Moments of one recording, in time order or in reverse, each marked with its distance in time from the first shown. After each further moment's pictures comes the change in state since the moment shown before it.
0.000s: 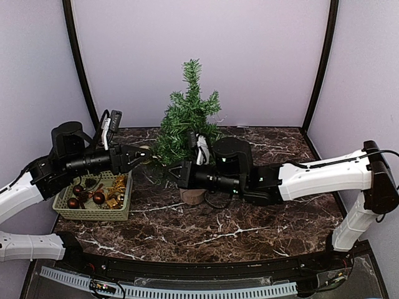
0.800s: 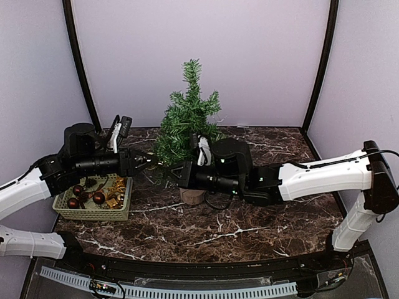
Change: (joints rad) left arm 0.000 0.083 0.000 -0.023 -0.004 0.000; right arm 0.000 0.000 -0.001 -0.035 0.045 0.042
